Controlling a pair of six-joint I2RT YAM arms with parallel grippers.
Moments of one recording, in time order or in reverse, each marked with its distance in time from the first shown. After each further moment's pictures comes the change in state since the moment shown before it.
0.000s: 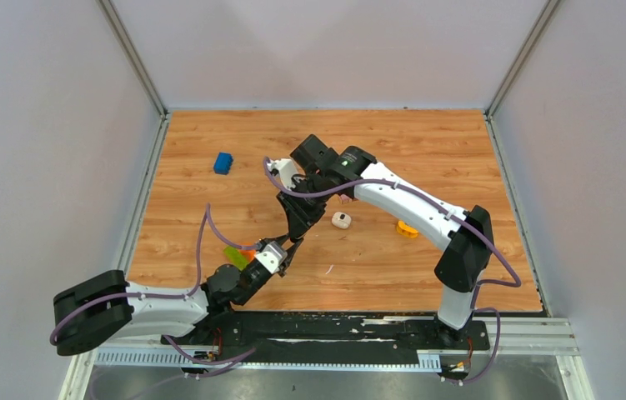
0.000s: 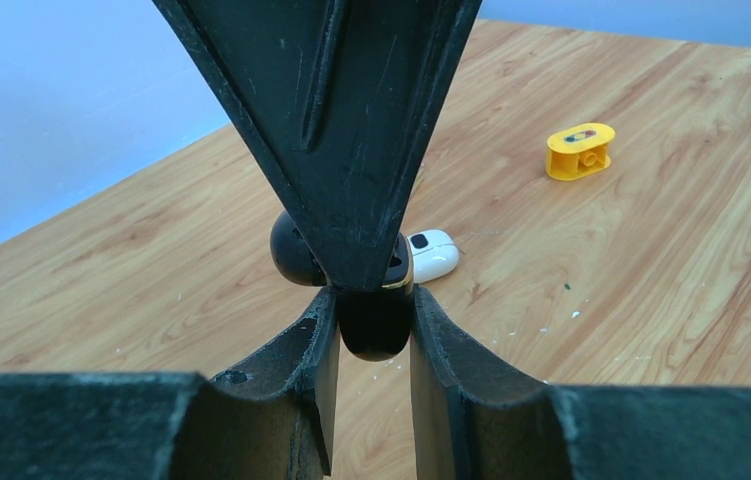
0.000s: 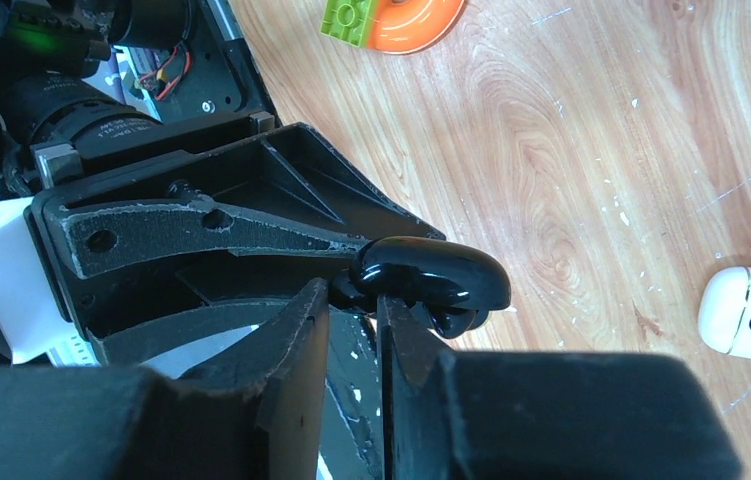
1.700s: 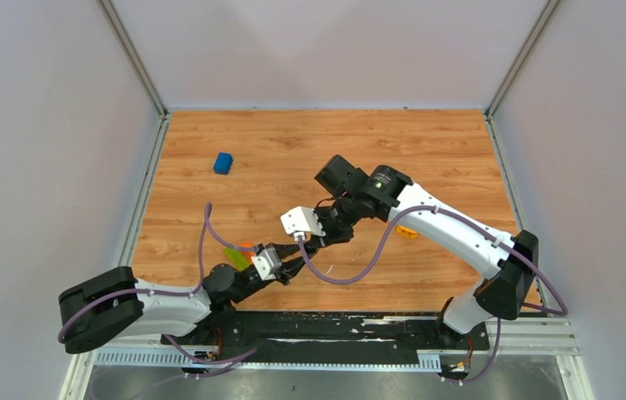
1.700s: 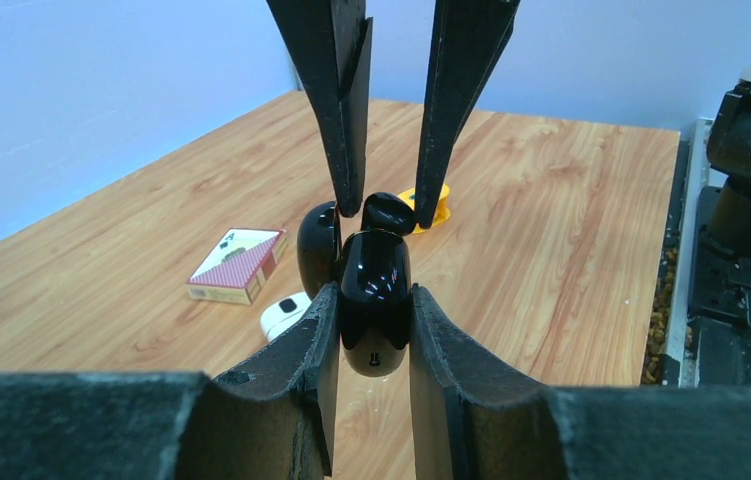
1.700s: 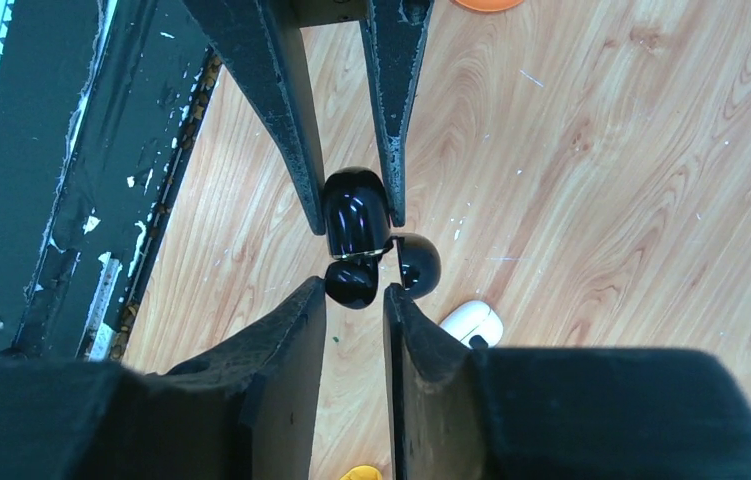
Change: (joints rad) left arm 0.039 0.053 -0.019 0.154 0.341 -0.126; right arm 0.048 -0.273 -0.241 -0.087 0.016 -1.019
